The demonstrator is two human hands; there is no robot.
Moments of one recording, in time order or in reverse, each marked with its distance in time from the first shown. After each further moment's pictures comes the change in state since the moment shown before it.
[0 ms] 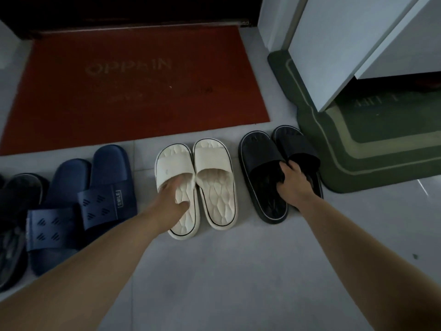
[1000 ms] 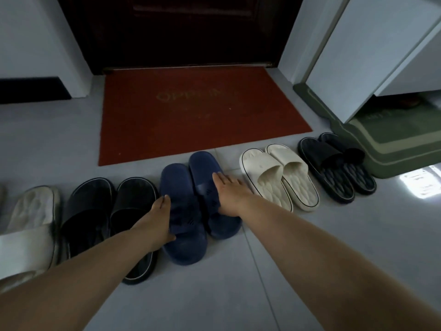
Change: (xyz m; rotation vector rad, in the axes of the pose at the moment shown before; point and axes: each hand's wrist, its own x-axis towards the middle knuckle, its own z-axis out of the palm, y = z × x) left_hand -0.067 -0.221 -0.201 0.662 -0.110 0.058; right_hand -0.138 -0.356 0.142 -0.365 -0.125 -0.356
